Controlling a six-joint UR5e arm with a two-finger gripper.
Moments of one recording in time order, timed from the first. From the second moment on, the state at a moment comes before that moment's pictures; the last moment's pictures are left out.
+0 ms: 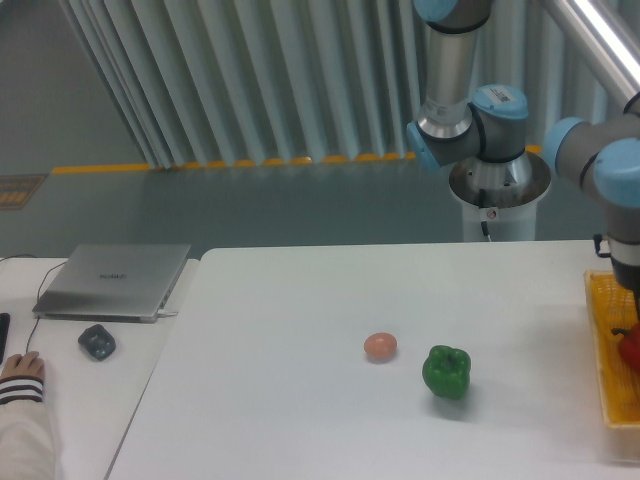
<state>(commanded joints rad) 2.52 -1.94 -1.60 -1.09 1.79 2.23</state>
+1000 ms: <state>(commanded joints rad) 2.52 -1.94 -1.65 -1.09 1.95 2.35</state>
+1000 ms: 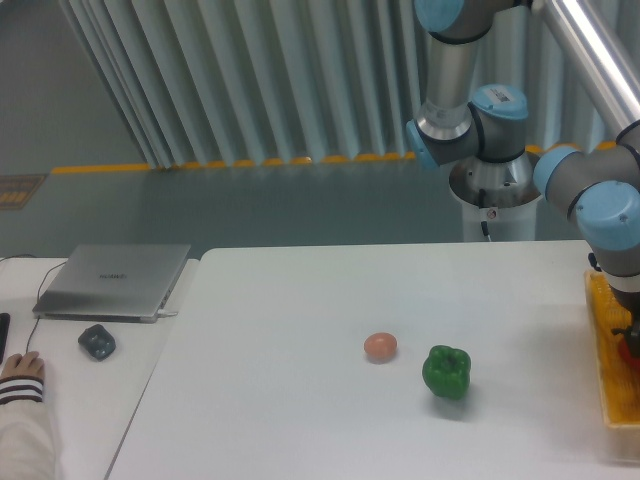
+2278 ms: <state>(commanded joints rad) 2.52 -1.97 -1.65 -1.09 1.91 2.29</state>
